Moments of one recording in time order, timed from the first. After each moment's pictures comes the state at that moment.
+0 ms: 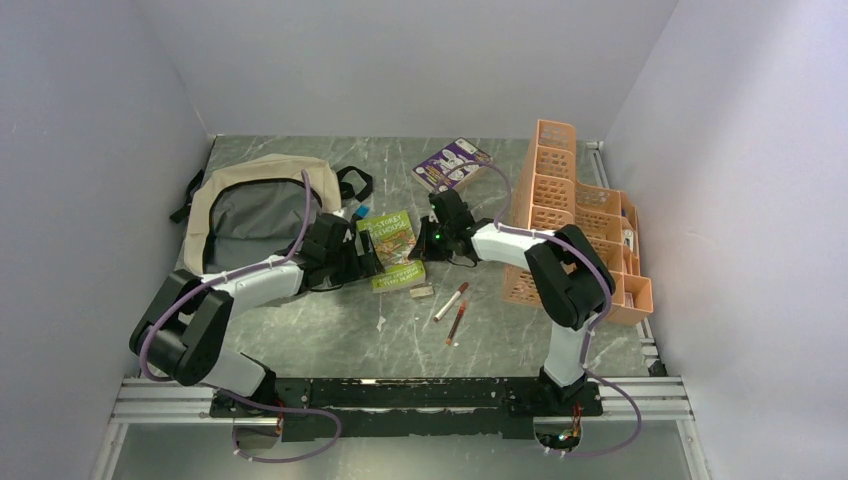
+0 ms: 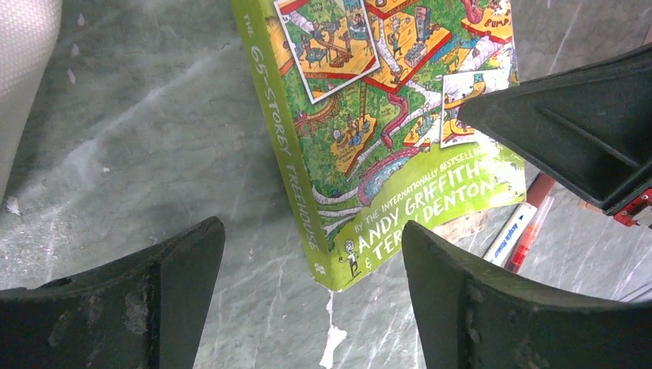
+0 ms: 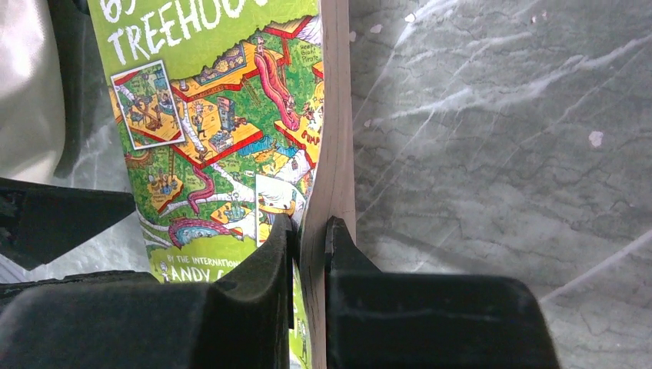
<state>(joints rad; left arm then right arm) -0.52 1.46 0.68 -0.06 0.08 -0.71 0.60 1.88 1.08 -0.10 -0.17 0.56</state>
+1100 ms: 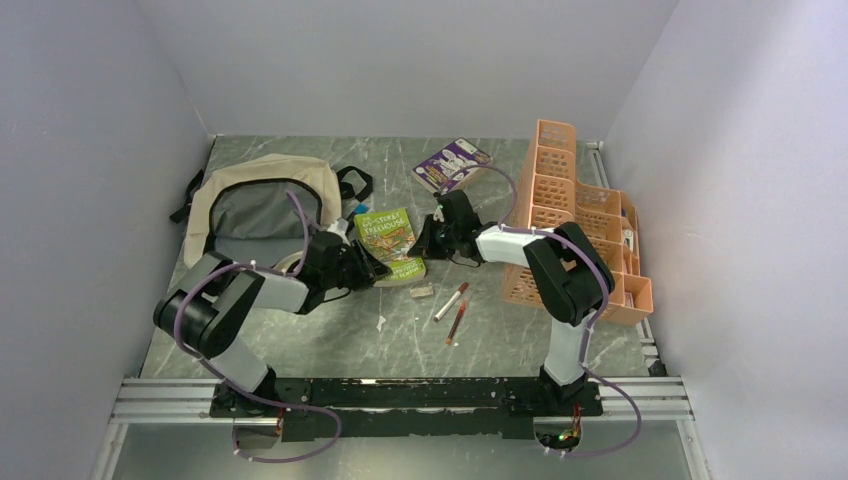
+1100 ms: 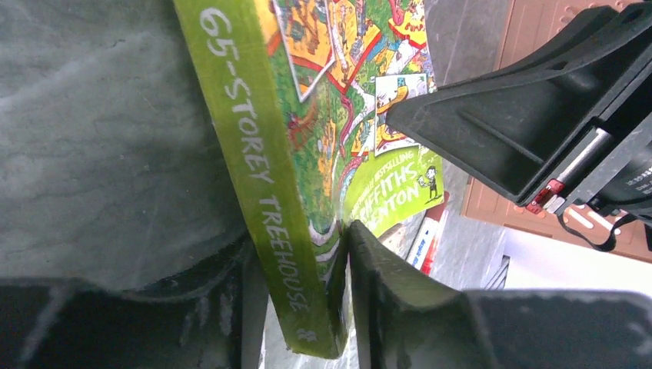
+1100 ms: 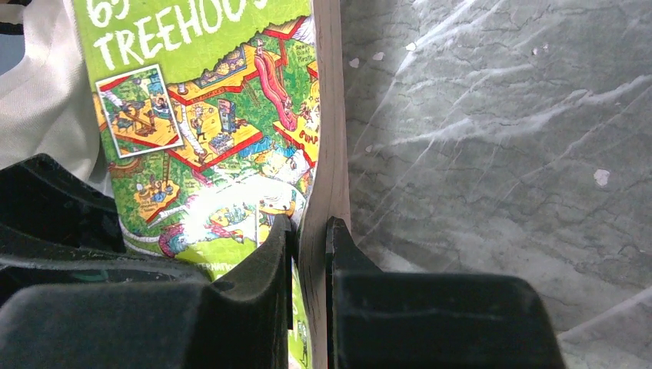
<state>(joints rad) -0.52 1.62 0.46 0.59 0.24 -0.99 0.56 1.91 1.02 0.05 -0.26 0.59</state>
